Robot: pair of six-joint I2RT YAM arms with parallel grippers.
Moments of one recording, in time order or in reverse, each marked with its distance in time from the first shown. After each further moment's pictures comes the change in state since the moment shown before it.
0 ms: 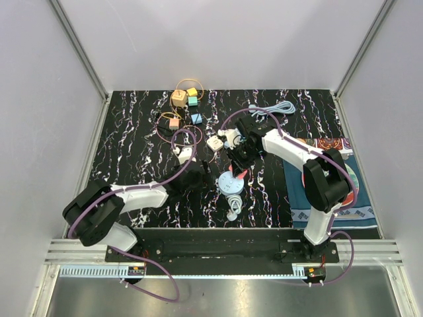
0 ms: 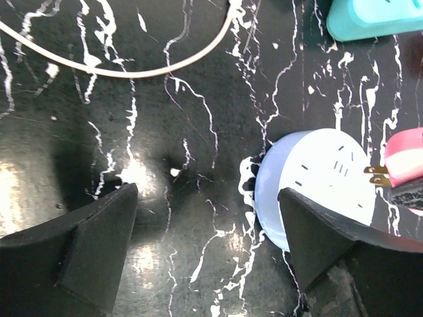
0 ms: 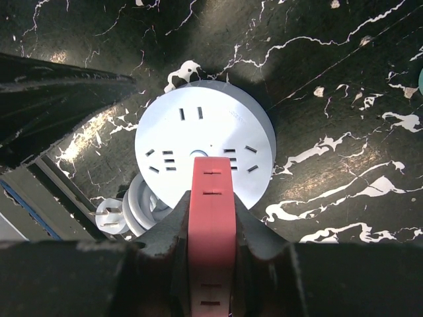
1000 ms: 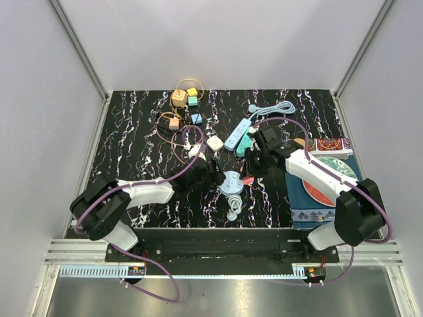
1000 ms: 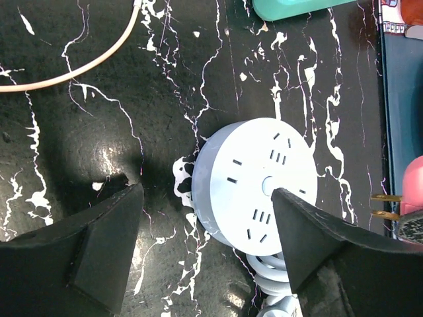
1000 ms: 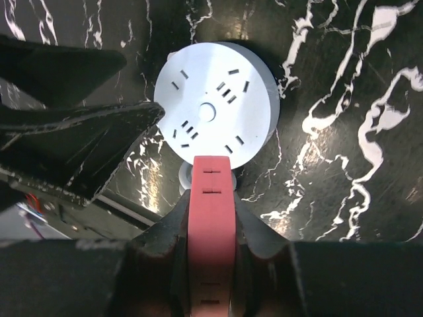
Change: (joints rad) left arm -0.024 0.076 0.079 0.044 0.144 0.003; right arm -0.013 -0.356 -0.302 0.150 0.141 0.625
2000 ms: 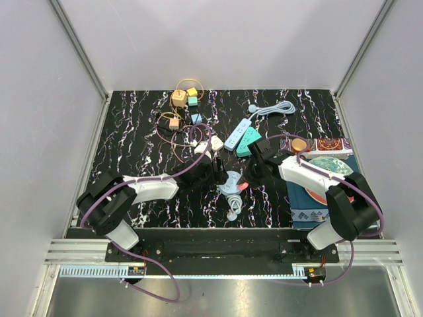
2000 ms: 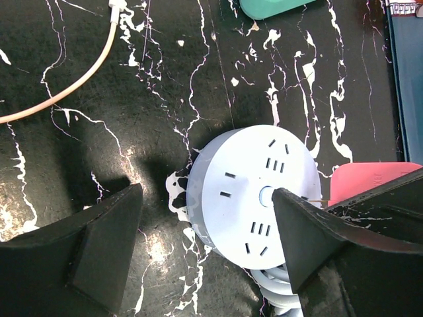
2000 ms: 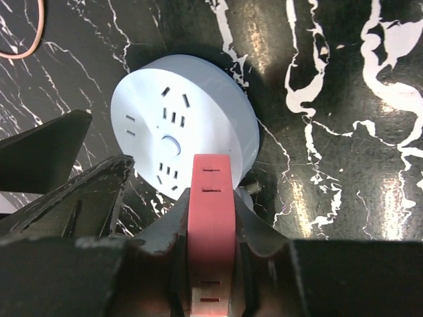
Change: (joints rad) left arm 0.000 0.060 0.073 -0.022 0.023 0.099; right arm 0.045 0.040 -0.148 0.143 0.134 0.573
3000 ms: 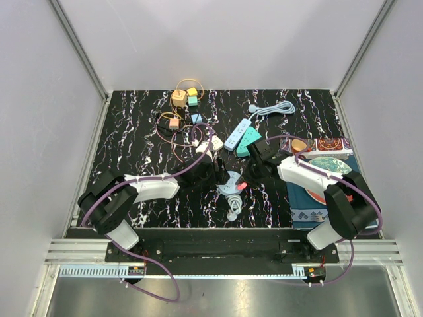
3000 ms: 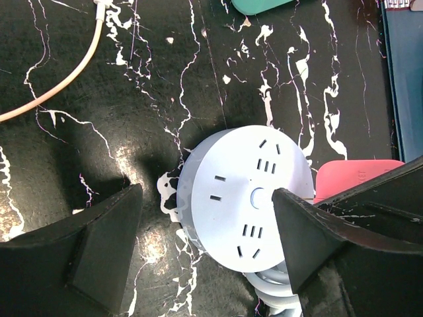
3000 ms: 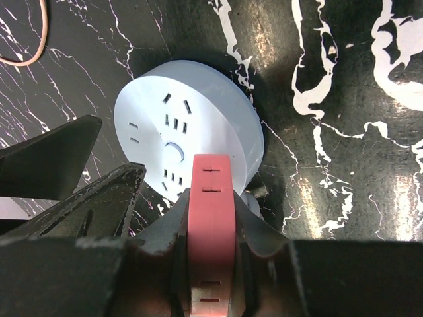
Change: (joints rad) left arm 0.000 0.014 0.013 -0.001 0.026 0.000; right arm 0.009 0.013 -0.011 0.022 0.007 0.046
